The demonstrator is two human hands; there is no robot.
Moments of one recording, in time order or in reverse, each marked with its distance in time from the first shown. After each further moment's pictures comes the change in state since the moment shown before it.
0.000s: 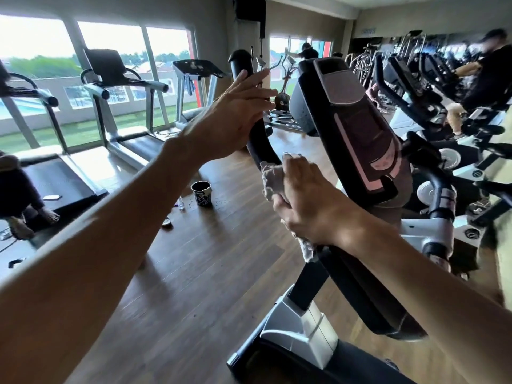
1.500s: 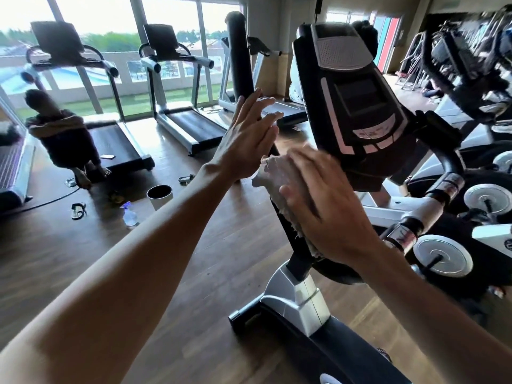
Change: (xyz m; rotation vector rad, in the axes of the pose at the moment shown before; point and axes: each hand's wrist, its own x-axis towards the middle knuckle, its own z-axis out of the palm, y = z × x) left_hand -0.049 0.115 0.075 0.050 0.113 -0.382; right_hand -0.109 0.056 -0.004 0.322 0.191 -0.222
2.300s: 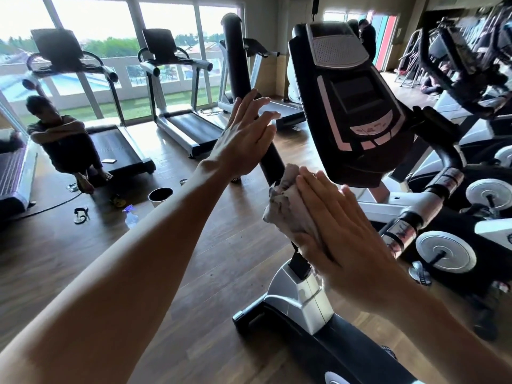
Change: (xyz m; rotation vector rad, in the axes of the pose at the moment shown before) left_hand 0.000 0.010 -0.011 0.032 -0.111 -0.067; right_hand -0.061 -0.002 -0.014 -0.103 -0.165 -0.062
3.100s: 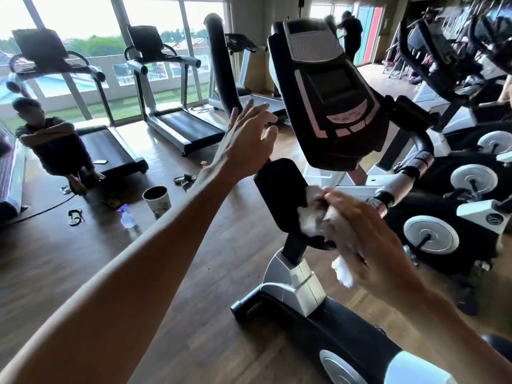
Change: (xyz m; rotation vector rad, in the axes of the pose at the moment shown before) left_hand -0.014 0.075 -0.024 -0.156 -0.099 -0.255; right_hand -0.065 0.037 -0.003 0.168 0.304 -0.086
